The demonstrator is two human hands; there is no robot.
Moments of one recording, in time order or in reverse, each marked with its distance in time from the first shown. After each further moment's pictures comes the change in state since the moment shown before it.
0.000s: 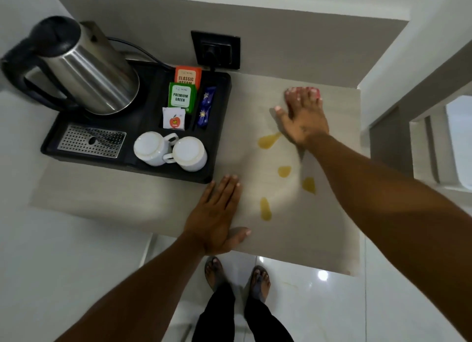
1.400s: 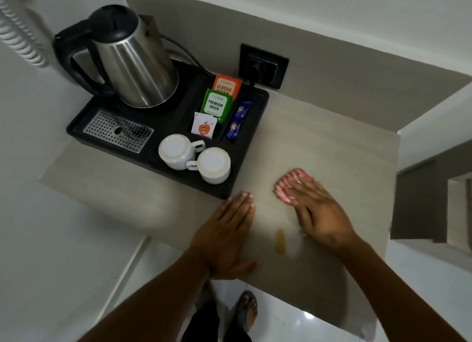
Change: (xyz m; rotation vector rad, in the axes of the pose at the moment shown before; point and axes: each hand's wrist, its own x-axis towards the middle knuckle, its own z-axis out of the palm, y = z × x) left_hand 0.001 -0.002 0.002 -0.021 0.011 -0.044; right_hand -0.117 0.000 0.029 0.141 -0.049 -0.592
